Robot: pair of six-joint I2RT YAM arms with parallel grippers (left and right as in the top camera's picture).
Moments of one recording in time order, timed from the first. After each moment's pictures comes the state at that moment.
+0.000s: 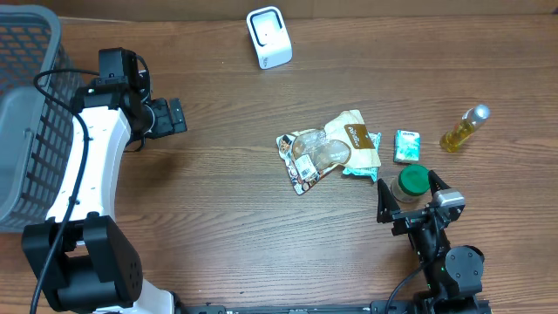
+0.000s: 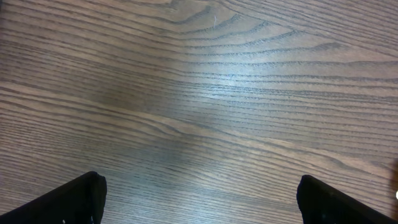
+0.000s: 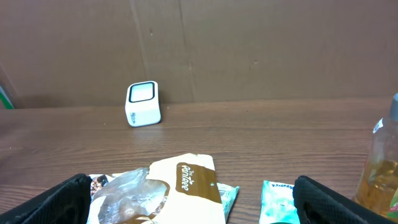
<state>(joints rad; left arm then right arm) 0.10 1.73 1.43 -0.94 0.02 -0.18 0.14 0.01 0.02 -0.03 -0.06 0.12</state>
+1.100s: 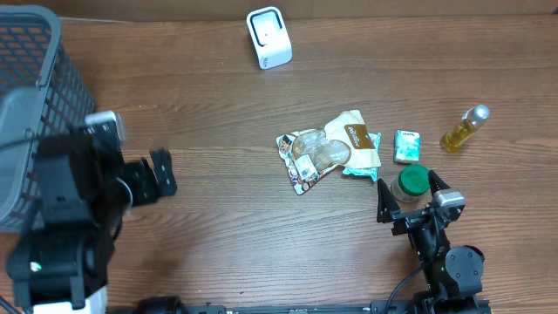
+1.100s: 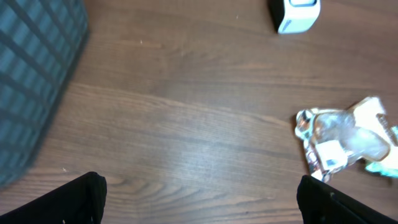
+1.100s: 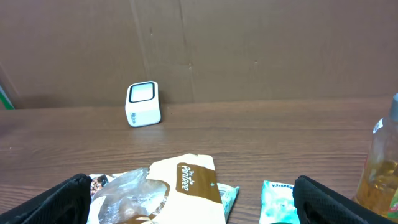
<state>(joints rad) 0.07 0.92 1.24 -1.13 0.06 -0.18 0.14 0.01 0.02 -0.03 -0.06 0.12</state>
